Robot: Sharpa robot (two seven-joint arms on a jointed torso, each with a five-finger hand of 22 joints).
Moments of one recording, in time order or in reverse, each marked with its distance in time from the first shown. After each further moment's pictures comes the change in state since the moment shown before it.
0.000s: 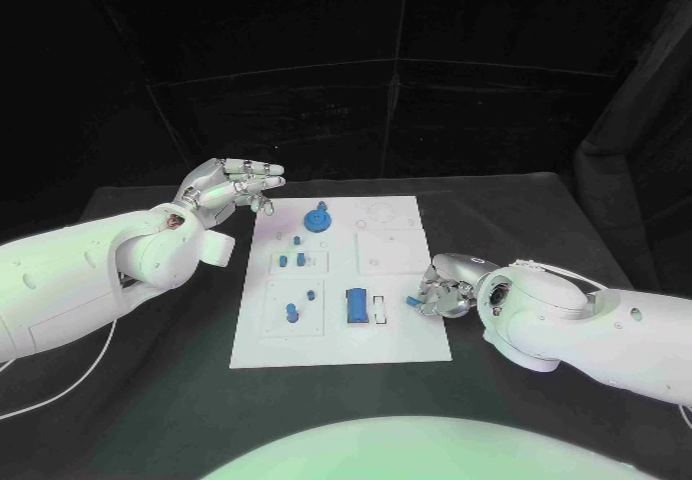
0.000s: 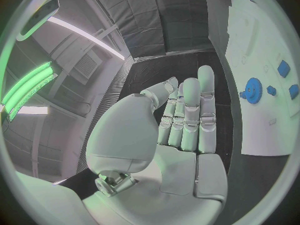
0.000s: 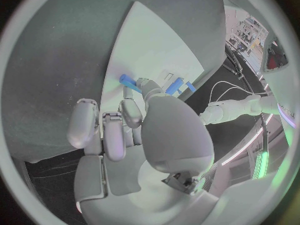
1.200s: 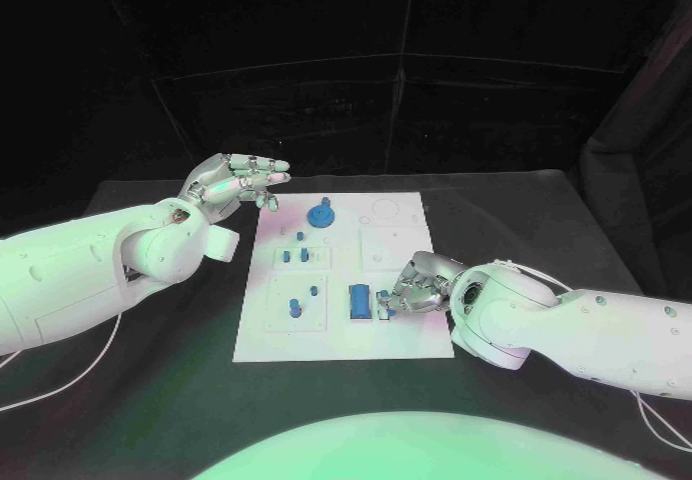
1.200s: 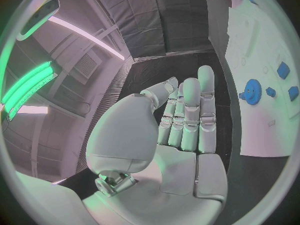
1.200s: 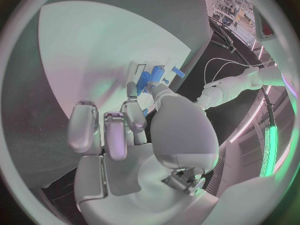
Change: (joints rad) left arm 0.000 0.000 0.000 0.004 0.000 0.003 -0.003; left_hand 0.000 0.000 0.000 0.000 0.000 0.000 0.000 0.000 0.000 0.000 0.000 0.000 0.000 0.000 0.000 0.000 0.000 0.000 0.000 0.000 0.000 0.000; right arm 0.001 0.118 0.001 -0.027 0.200 -0.102 -0.023; right_hand -0.178 -0.061 0.047 0.079 0.023 0.084 -0.033 0.021 0.048 0.042 -0.027 0.017 0.009 0.003 -0.019 0.011 0.000 -0.016 0.022 -0.014 0.016 0.039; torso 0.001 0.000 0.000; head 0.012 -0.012
